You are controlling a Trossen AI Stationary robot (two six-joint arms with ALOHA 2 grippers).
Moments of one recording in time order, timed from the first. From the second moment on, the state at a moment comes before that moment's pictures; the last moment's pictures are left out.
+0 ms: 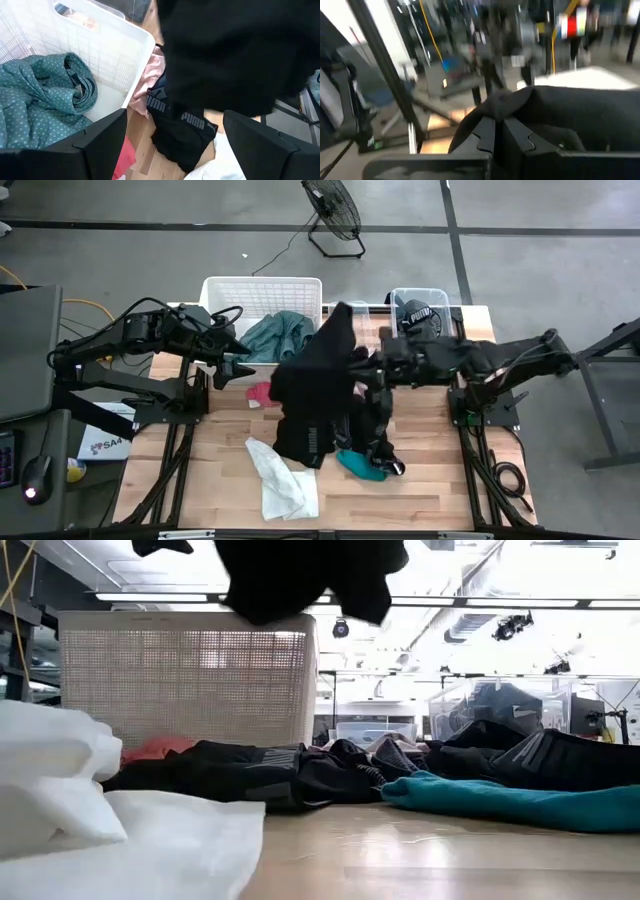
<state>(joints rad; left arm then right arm) 0.15 0.90 1.28 -0.97 0.07 -0.35 0.25 1.29 1.42 -0.22 0.28 0.23</state>
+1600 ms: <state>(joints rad) 0.15 0.90 1.28 -0.87 0.07 -0.35 -0.02 1.27 1.42 0.30 -0.58 0.14</state>
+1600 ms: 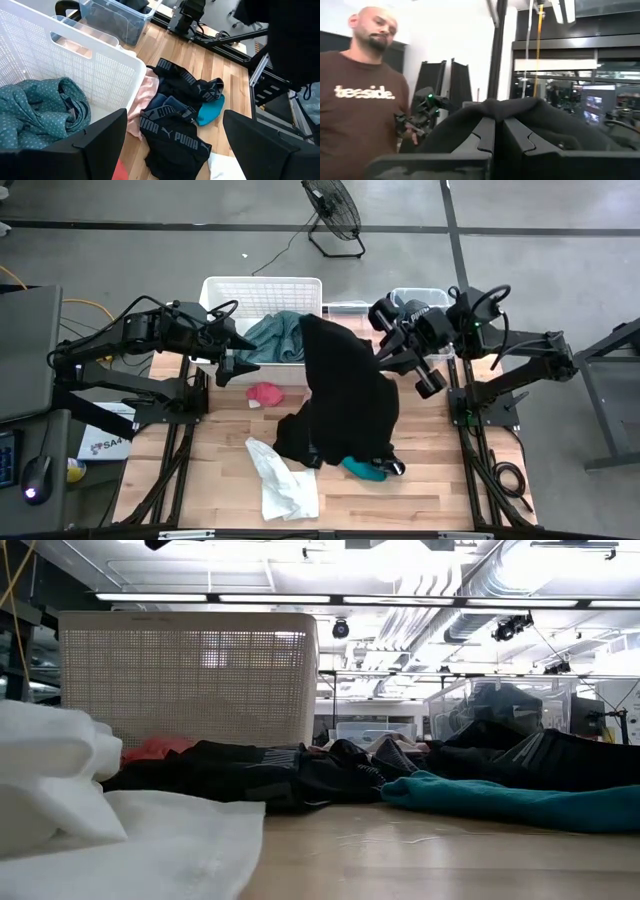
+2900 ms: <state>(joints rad) 0.15 1.16 1.28 -0.08 0.23 0.11 -0.08 1.38 1.42 0.21 -0.24 0.08</state>
